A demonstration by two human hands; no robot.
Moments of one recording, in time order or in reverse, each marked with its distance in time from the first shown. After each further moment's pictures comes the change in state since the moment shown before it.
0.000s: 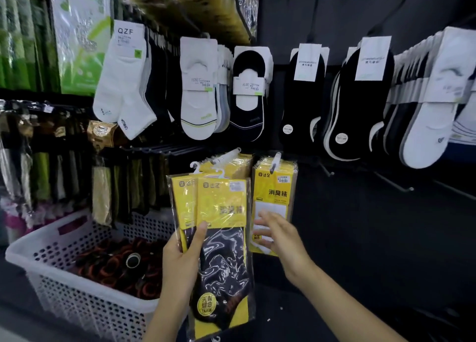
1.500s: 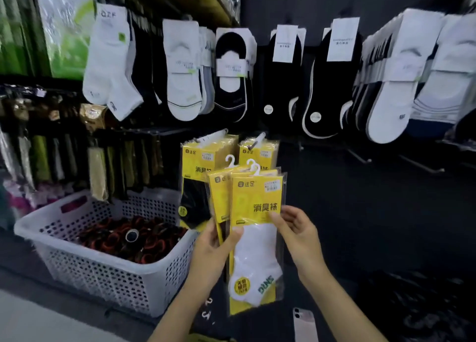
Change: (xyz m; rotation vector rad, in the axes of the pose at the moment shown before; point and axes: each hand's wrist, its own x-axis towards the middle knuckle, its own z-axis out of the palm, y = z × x) left_hand -0.076 0.006 0.046 -0.041 -0.340 0.038; right_hand -0.075 0.012 -0.060 0.009 0.189 -0.222
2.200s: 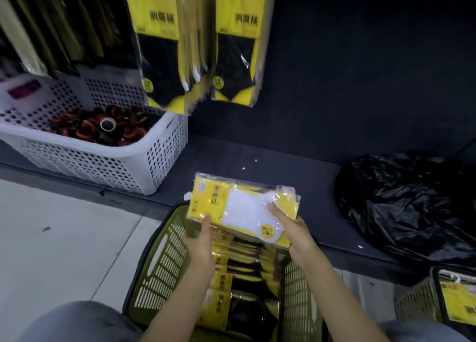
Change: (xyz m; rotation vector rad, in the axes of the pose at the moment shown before) left_hand -0.143 -0.208 0.009 -0.141 0.641 -1.013; right_hand -0.115 0.177 -0.081 0.059 0.112 0.828
